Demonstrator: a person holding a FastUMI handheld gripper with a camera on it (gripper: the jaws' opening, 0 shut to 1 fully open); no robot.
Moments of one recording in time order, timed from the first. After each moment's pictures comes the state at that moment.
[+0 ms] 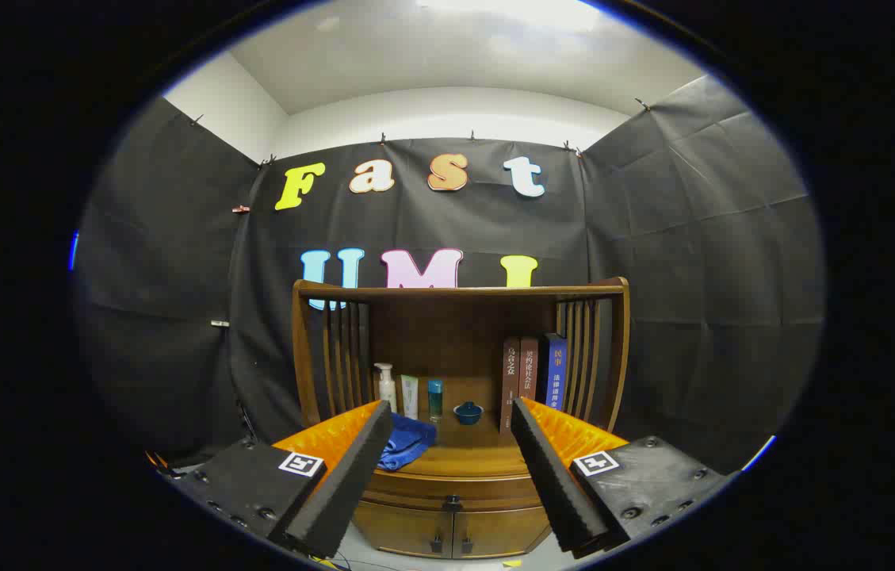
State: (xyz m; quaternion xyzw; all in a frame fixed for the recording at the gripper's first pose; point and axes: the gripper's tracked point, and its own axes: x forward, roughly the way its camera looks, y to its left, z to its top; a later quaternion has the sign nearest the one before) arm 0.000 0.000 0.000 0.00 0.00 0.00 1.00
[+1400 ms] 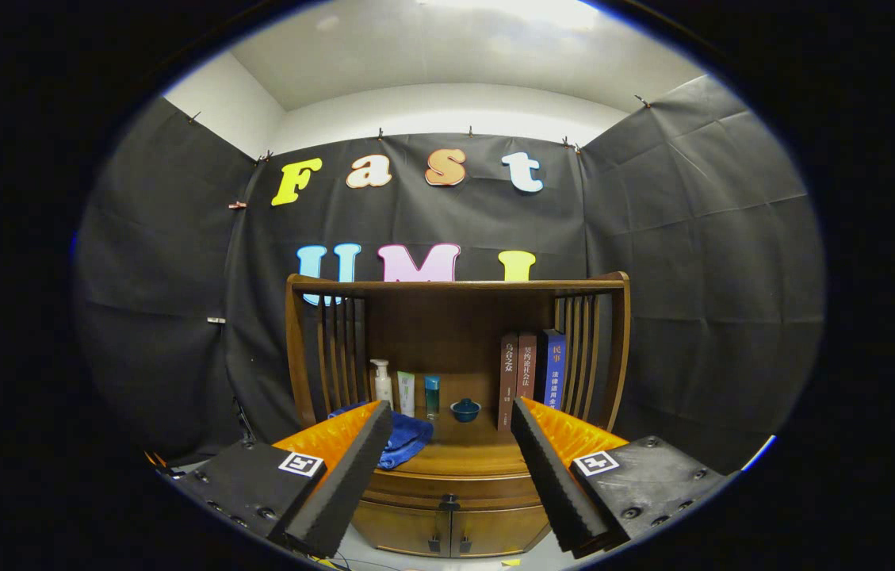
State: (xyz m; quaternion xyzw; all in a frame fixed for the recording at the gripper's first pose) arm 0.001 -0.004 0.001 0.00 0.01 -0.01 1.00
